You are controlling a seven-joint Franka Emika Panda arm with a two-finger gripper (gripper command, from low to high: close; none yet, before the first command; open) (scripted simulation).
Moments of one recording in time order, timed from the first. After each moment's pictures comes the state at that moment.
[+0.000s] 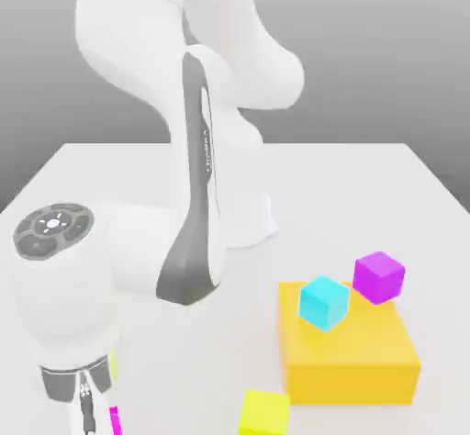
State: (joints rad) arm -0.36 0.53 0.06 -2.19 -0.07 2.72 1.74
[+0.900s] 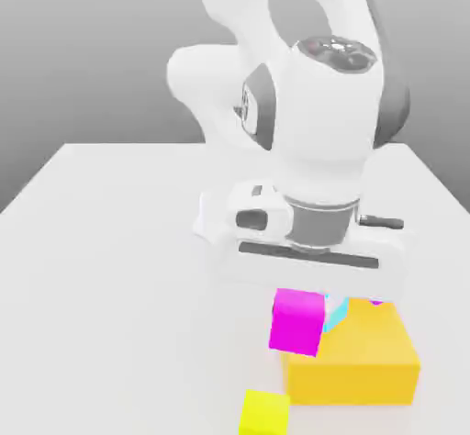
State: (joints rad) arm -0.10 -0.04 0.35 -2.52 -0.06 2.46 1.04
